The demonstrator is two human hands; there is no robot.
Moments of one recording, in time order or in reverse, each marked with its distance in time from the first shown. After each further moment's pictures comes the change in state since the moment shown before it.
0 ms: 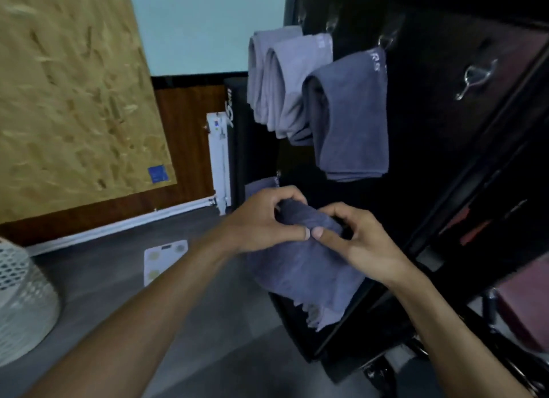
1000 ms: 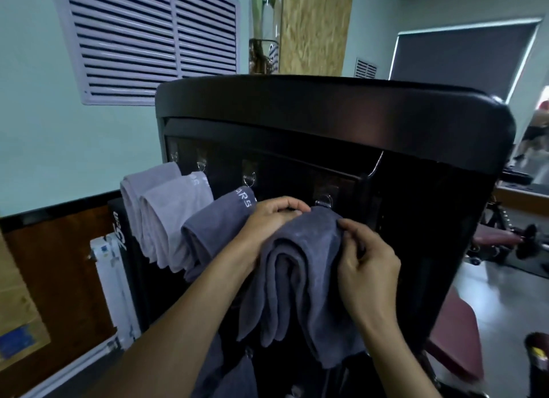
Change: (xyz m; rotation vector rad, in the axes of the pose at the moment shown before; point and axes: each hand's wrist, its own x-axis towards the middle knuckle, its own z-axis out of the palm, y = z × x) left_hand 0.208 0.140 0.029 -0.451 -0.122 0.083; right_hand 0.028 -0.047 -0.121 -0.275 1.218 0.034
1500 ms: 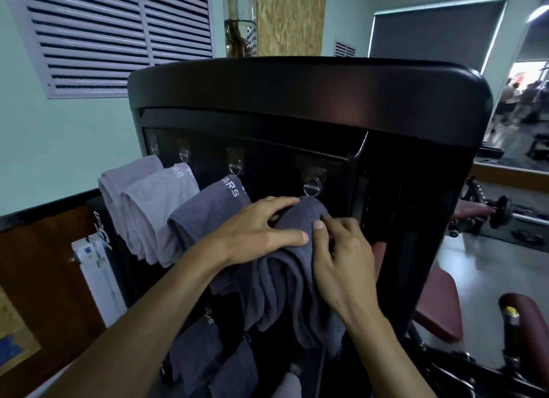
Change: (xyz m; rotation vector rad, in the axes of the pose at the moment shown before) left_hand -0.026 0.008 -0.020 0.611 -0.307 0.037; right_hand -0.019 -0.007 0.006 -0.294 -0.144 -0.041
